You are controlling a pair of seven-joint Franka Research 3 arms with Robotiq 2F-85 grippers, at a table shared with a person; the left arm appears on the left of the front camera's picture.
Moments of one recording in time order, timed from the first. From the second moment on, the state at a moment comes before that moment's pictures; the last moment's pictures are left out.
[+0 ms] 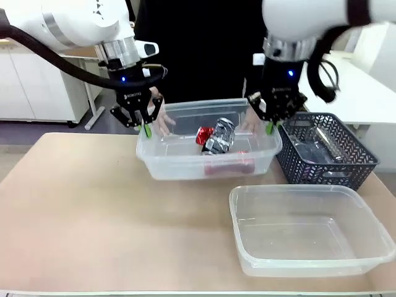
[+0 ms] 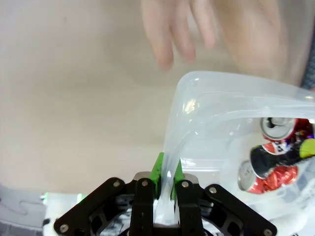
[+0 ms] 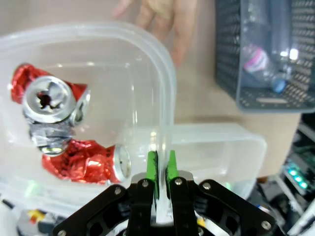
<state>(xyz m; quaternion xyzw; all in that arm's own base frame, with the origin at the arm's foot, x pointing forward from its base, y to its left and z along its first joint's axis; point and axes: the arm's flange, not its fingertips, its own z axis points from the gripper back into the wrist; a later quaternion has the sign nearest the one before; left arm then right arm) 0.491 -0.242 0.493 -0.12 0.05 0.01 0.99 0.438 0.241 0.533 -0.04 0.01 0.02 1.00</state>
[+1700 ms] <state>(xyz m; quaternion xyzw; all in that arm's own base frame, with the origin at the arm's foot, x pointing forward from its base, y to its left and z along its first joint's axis) 0.510 -0.234 0.521 -0.13 0.02 0.01 0.99 0.474 0.231 0.539 0.02 0.00 -0.01 1.00</state>
